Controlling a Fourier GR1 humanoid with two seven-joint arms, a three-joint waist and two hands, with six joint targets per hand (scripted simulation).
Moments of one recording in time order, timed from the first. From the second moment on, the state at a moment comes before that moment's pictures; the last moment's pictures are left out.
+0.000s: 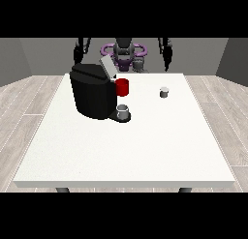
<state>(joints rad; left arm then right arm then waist) 0.00 0.11 -0.02 -1.56 0.02 0.00 0.00 0.00 -0.09 0.00 -1.55 0.01 -0.03 -0.01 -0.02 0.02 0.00</state>
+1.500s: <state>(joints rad) -0.19 0.40 0.07 -1.24 -0.23 -0.13 -0.16 -0.09 -0.03 -0.02 -1.52 -0.05 0.00 -0.16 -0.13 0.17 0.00</state>
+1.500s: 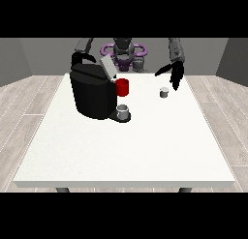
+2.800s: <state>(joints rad) -0.50 0.50 0.04 -0.75 -0.50 -0.17 -0.26 -0.23 -0.04 -0.07 -1.35 -0.03 -0.04 -0.22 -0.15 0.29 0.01</state>
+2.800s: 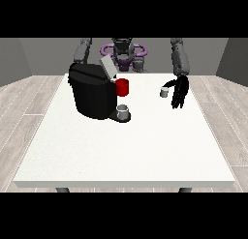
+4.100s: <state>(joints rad) -0.52 0.42 -0.03 -0.69 -0.68 -0.03 -0.28 -0.22 -0.05 -0.11 -1.23 -0.05 -0.05 -0.23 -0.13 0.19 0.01</state>
